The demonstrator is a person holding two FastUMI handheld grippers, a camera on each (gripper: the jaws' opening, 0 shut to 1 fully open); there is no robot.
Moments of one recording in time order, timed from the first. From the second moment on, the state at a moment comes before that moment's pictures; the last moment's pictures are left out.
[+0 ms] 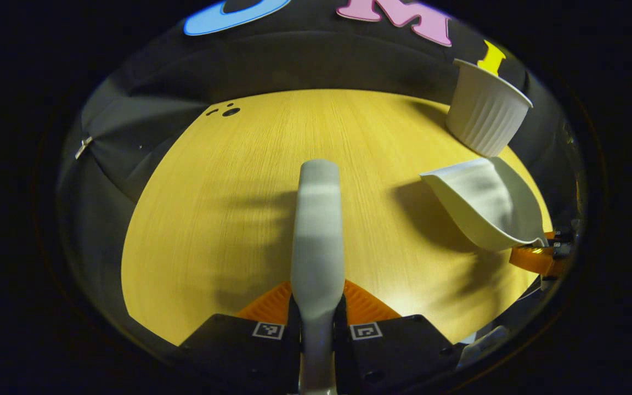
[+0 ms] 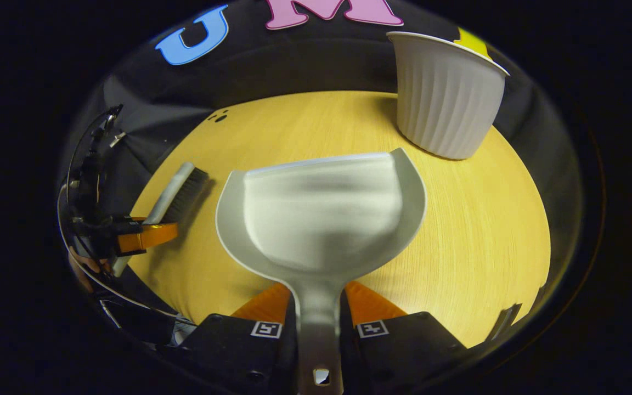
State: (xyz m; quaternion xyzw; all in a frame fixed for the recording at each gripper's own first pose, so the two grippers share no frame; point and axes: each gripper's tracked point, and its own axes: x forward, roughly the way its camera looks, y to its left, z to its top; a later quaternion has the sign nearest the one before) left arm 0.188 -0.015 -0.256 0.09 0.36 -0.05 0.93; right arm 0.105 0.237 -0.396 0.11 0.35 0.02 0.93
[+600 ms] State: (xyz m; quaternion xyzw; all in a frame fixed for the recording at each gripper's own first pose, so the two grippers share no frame) left arm 0.188 -0.027 -0.264 0.13 0.37 -0.04 0.92; right arm 0.098 0.245 -0.414 0.15 0.38 0.01 0.91
